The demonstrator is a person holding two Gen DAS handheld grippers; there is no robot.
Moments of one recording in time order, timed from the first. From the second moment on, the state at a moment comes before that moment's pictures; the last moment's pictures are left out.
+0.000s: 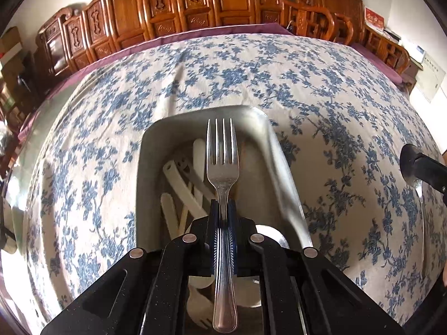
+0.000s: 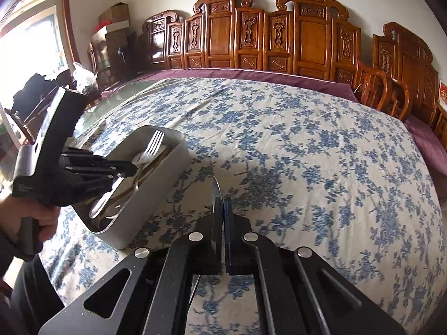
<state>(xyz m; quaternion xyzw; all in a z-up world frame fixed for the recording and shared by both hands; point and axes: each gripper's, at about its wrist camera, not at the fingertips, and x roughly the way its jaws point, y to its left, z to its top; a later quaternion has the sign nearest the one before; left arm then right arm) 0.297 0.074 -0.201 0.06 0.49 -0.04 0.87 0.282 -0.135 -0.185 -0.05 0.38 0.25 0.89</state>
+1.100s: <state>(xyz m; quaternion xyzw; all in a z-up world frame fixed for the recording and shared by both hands) 0.198 0.194 -0.123 0.00 0.41 0.02 0.91 0.320 0.036 -0.172 -0.07 0.39 0.27 0.88</state>
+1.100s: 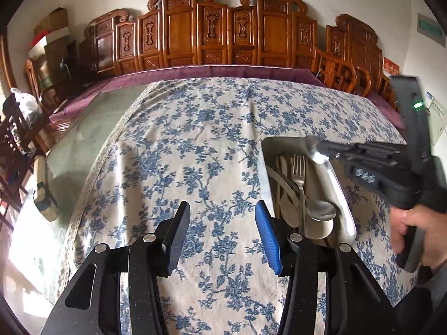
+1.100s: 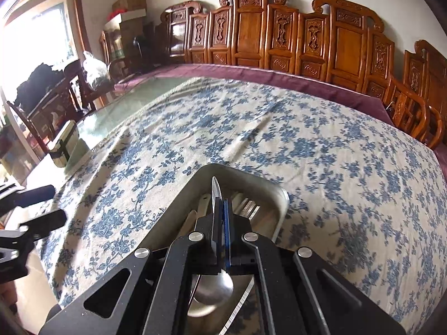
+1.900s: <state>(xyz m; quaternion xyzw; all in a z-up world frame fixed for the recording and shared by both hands) 0.197 0.185 -0.127 0.00 0.41 0.02 0.91 0.330 0.043 -0.208 -0.06 0.43 0.27 0.86</state>
